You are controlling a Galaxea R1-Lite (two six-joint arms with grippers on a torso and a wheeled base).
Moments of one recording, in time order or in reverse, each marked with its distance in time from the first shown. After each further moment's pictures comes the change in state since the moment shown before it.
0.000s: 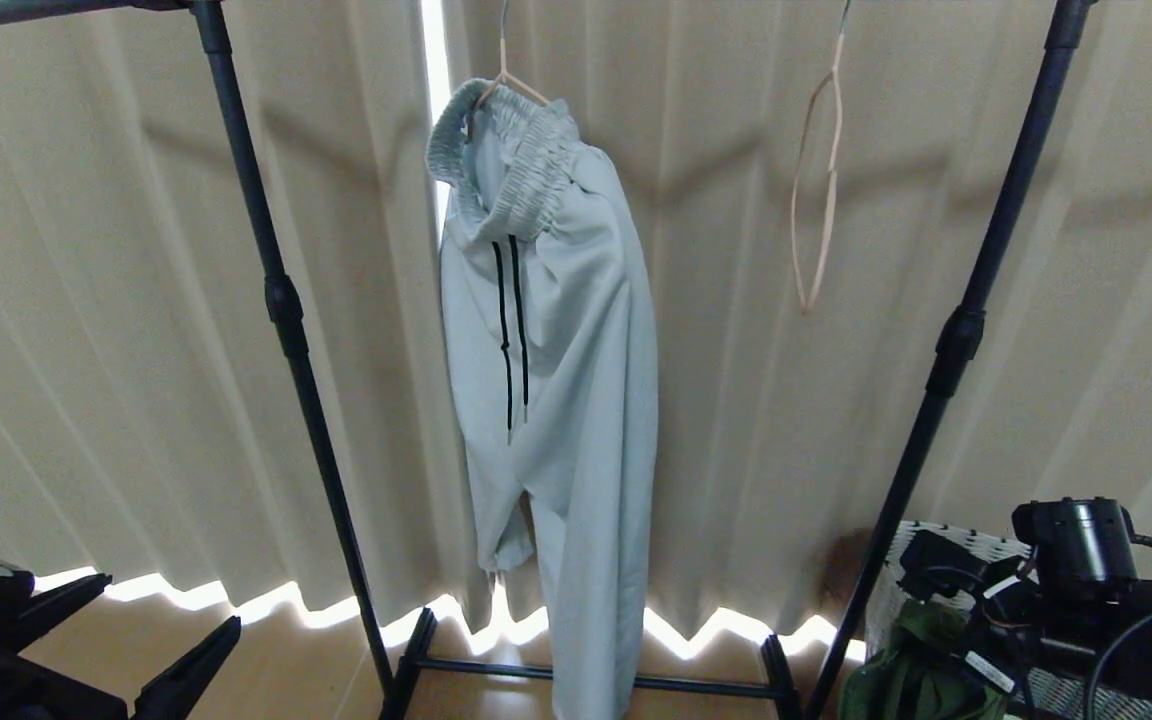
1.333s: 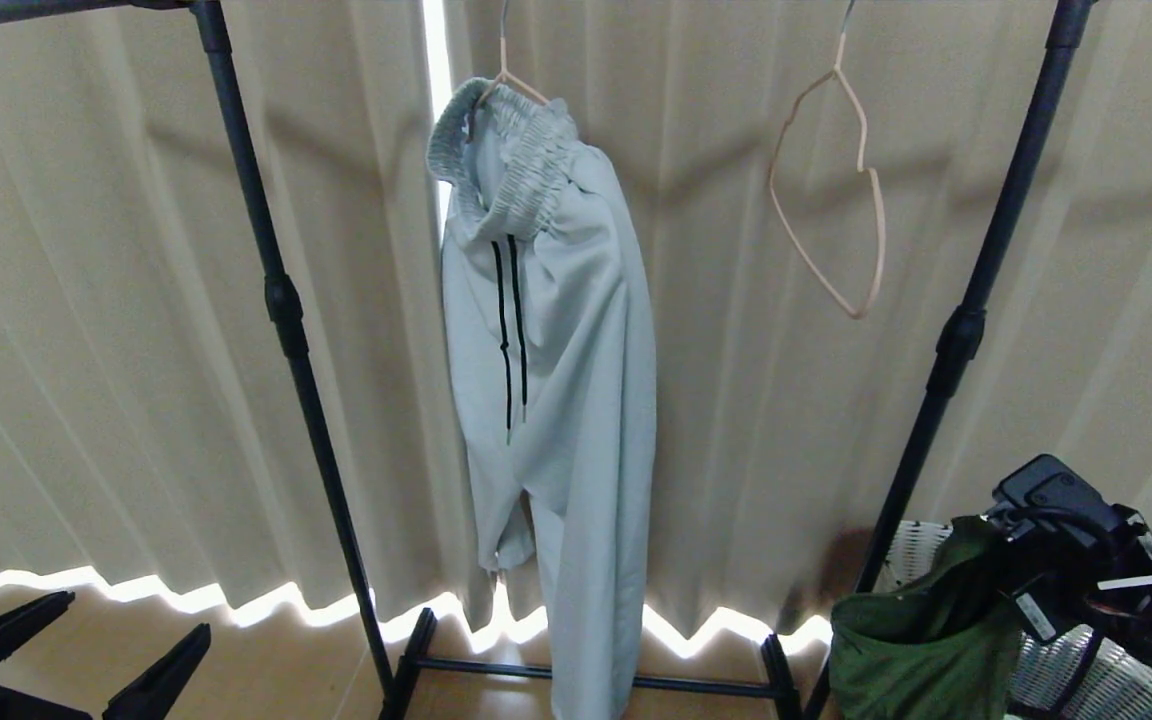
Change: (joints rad) left arm 0.060 -0.065 0.038 0.001 -0.001 -0.032; right arm 0.073 -0.401 0.126 -0.143 0.008 0.236
